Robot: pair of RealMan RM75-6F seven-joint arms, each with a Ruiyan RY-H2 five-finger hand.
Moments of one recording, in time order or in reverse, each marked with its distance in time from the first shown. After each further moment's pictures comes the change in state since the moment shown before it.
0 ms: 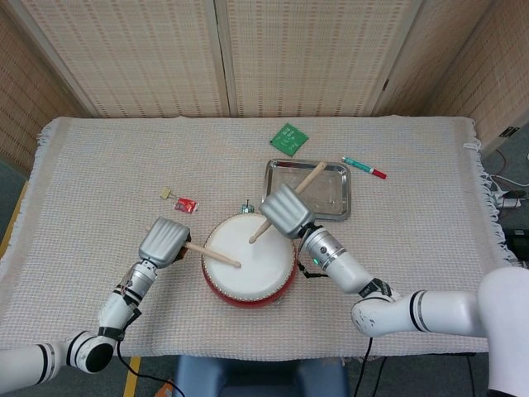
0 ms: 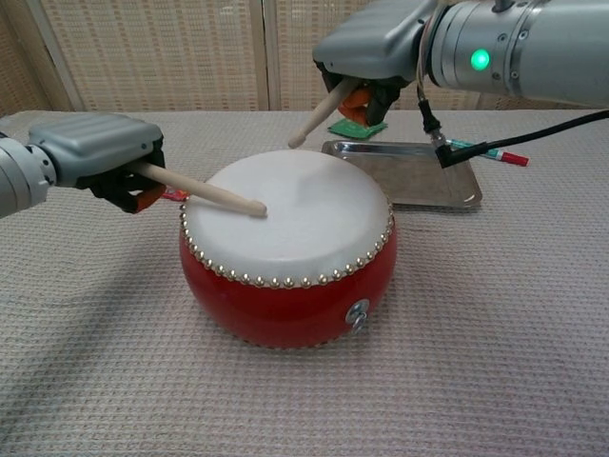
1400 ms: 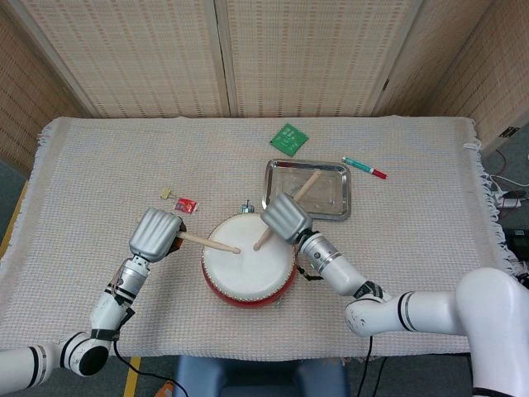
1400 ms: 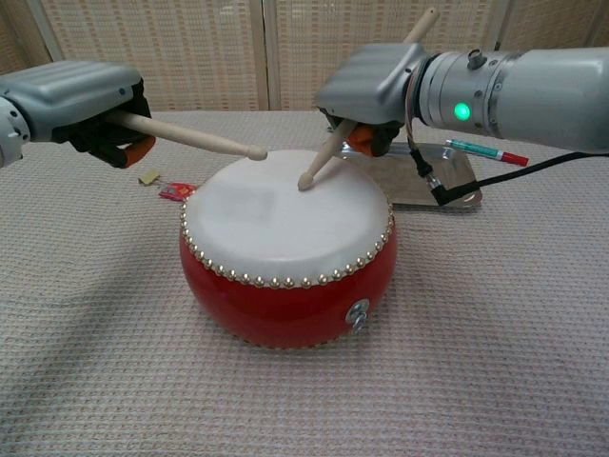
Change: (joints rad) left arm 0.016 0.072 -0.027 -0.098 0.030 0.108 -0.057; right arm 0.007 -0.081 -0.027 0.077 0.026 -0.001 -0.125
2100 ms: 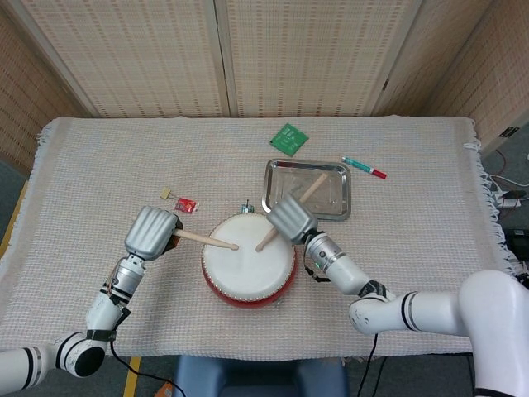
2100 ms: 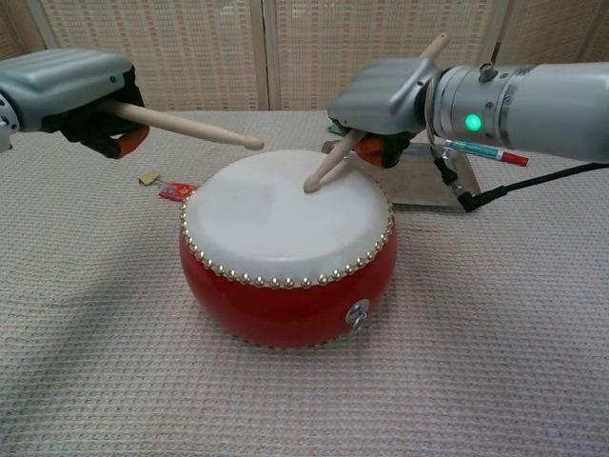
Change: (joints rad) left arm 0.008 0.014 -0.007 -0.015 0.006 0.016 -0.005; right arm -0.029 -0.011 -0.013 0.039 -0.016 -0.039 0.045
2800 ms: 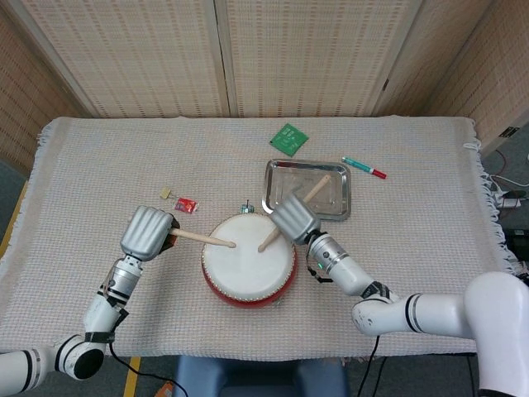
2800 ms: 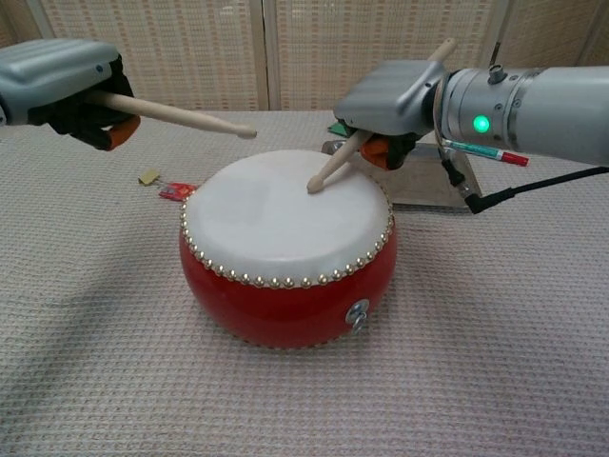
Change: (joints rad) left arm 0.022 0.020 -0.007 -0.021 0.016 0.057 -0.032; right arm -0.027 -0.005 0.005 0.002 -0.006 -0.008 0.022
